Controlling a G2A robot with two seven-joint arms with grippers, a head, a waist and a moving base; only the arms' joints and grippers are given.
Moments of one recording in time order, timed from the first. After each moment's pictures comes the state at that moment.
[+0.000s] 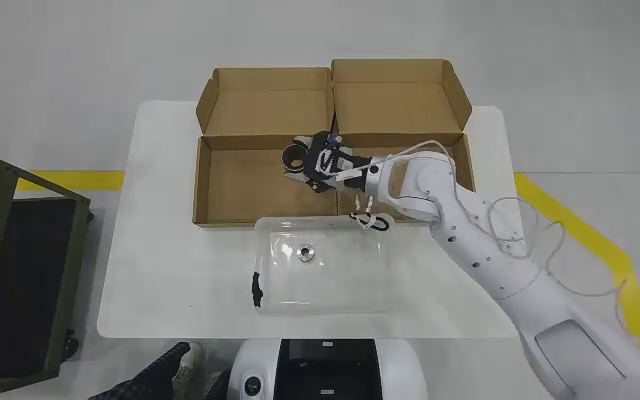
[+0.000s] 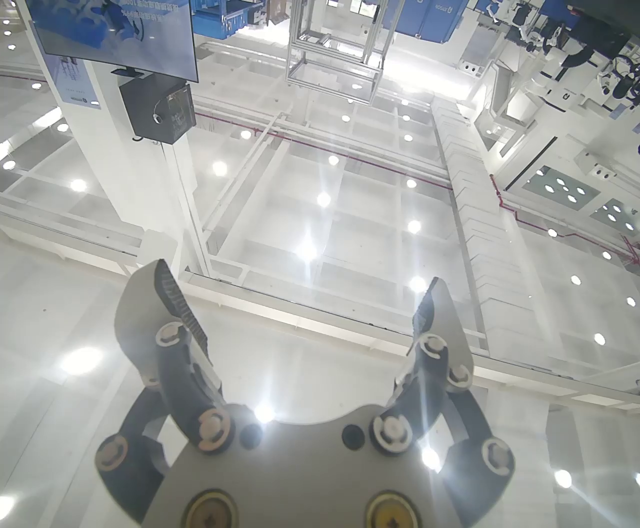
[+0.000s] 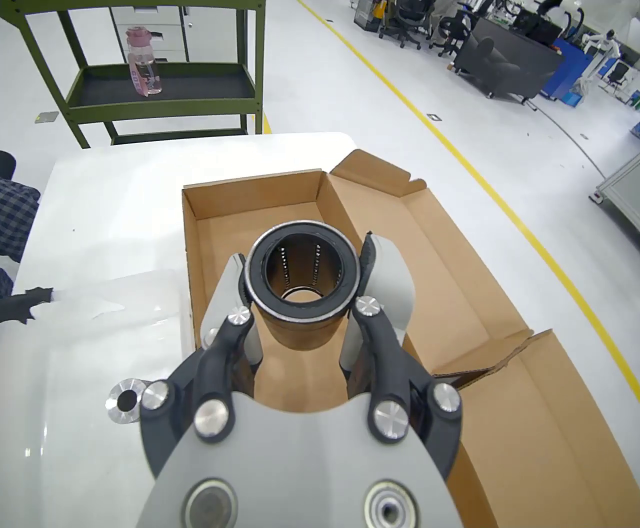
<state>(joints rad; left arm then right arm) -0.11 -0.30 -0.54 -1.19 3.07 0.29 0.07 -0.59 -1.23 0.72 -1.38 -1.08 -0.59 0.17</state>
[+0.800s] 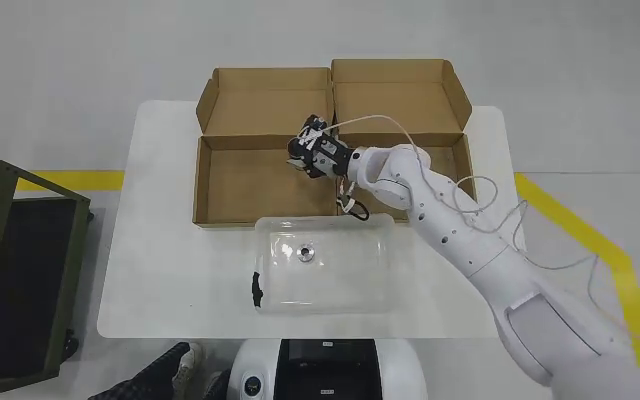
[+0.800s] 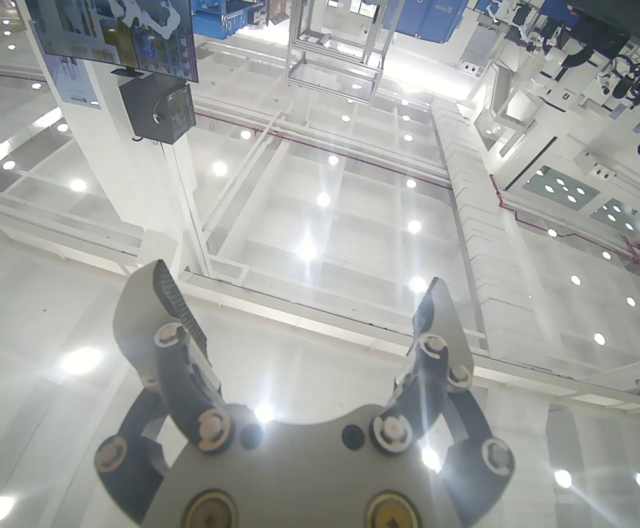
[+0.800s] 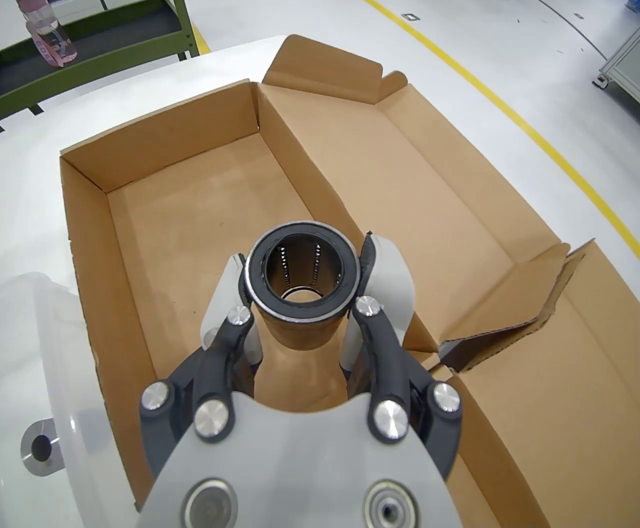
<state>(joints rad) -0.11 -0.30 -0.54 -1.19 3.07 0.29 0.07 -0.47 -1.36 0.61 -1.07 -1.01 -0.45 0.25</state>
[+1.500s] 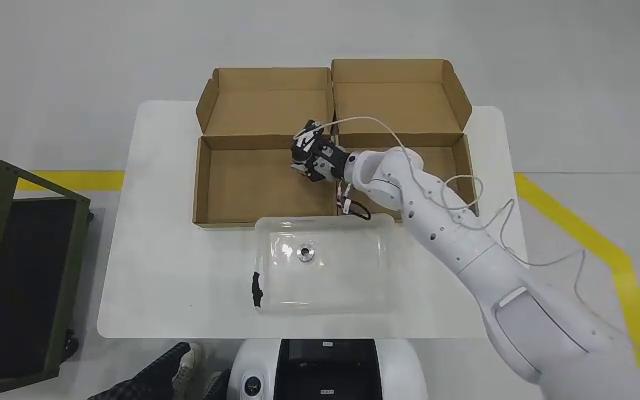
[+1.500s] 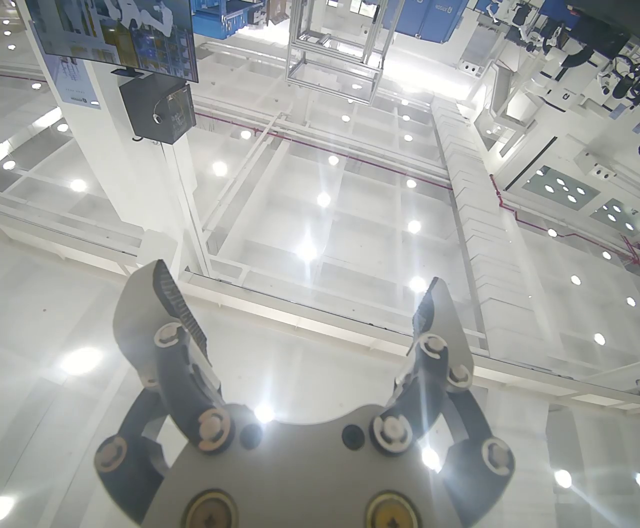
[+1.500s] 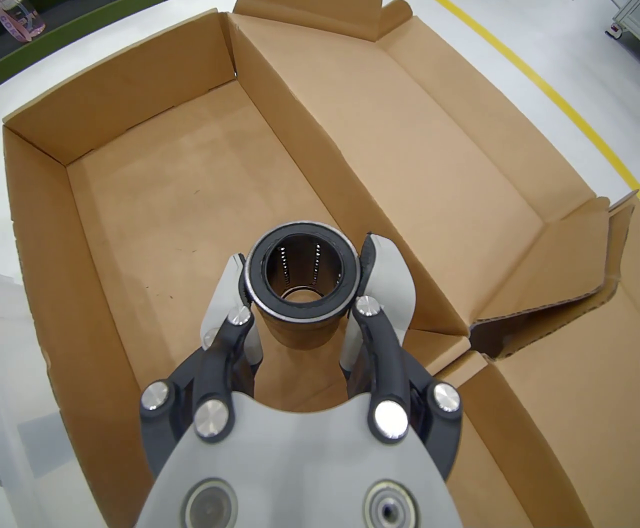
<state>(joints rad) -0.11 -0.30 -0.54 -1.19 3.07 0.29 0.07 -0.47 -1.42 0.61 -0.95 -1.02 -0.44 0.28</state>
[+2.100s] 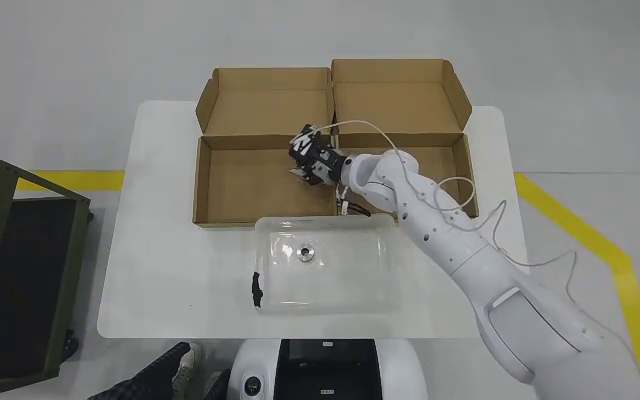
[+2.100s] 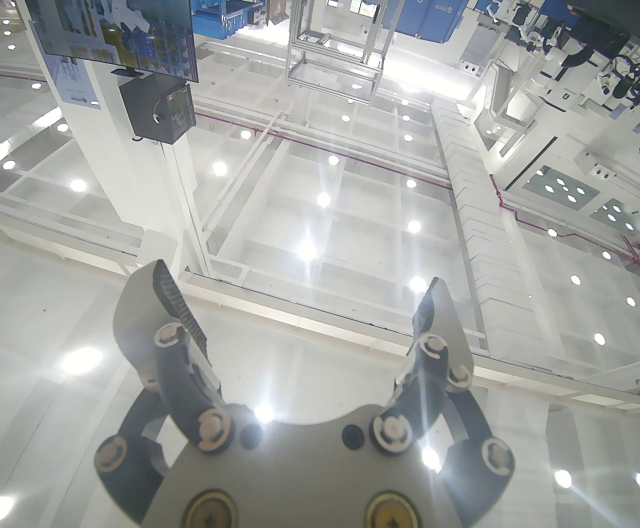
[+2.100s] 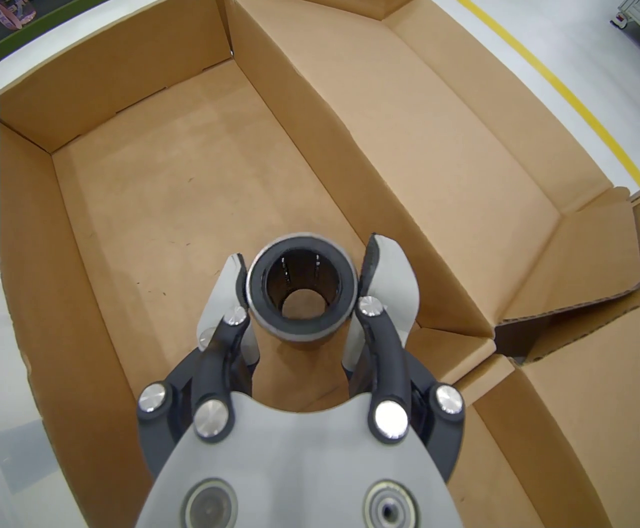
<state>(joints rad) -0.11 -0.30 -0.54 -1.19 3.07 0.29 0.07 -0.47 -1.45 0.62 -0.91 -1.06 -0.45 0.28</state>
